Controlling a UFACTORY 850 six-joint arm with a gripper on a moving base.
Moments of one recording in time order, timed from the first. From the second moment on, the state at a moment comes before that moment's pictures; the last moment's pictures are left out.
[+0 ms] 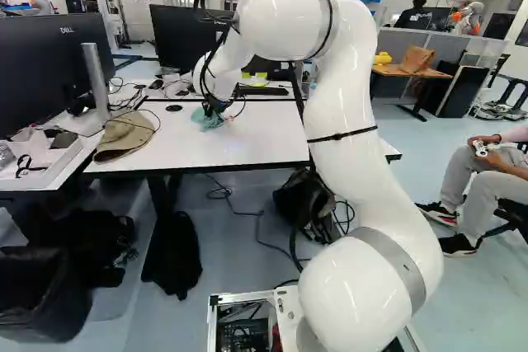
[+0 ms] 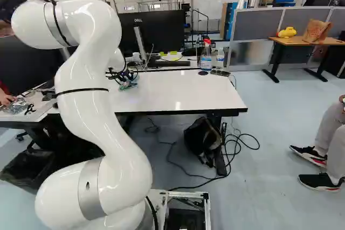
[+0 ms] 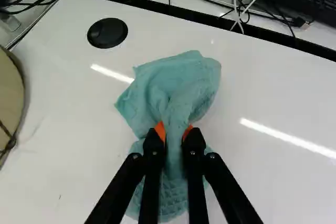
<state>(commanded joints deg) 22.3 -36.1 -79.2 0.0 -2.9 0.0</state>
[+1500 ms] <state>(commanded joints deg) 16.8 -15.5 -57.8 0.0 -2.9 0.0</state>
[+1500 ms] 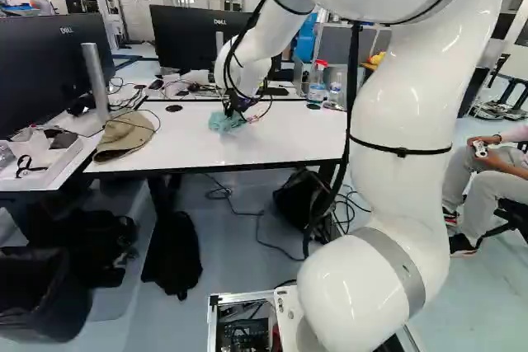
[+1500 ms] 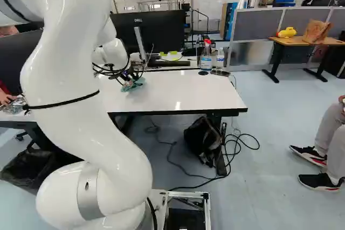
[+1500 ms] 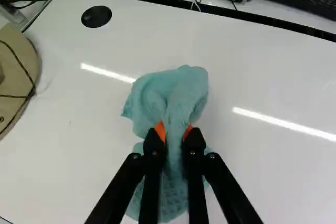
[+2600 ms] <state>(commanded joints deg) 7.6 -8.3 -49.5 0.0 -2.9 0.0</state>
